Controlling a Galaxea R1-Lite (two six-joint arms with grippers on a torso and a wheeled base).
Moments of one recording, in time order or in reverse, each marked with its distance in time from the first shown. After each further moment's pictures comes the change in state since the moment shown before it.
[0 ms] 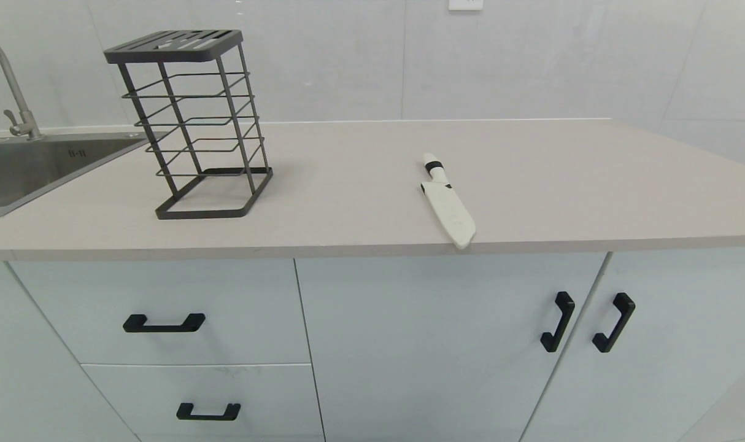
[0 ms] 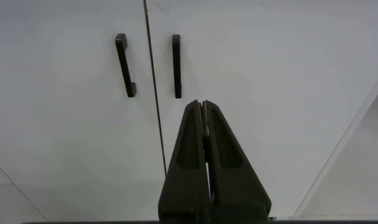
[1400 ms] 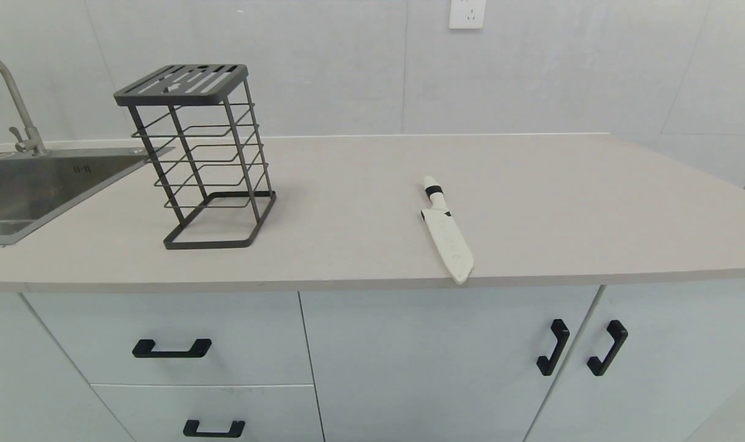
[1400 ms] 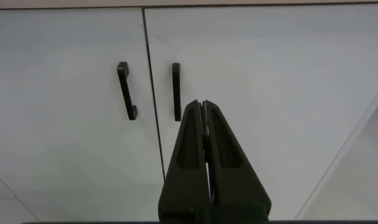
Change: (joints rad) left arm 0.000 0.000 0.000 0.001 0.001 -0.006; right arm 0.000 0.000 0.000 0.000 -0.002 -0.005
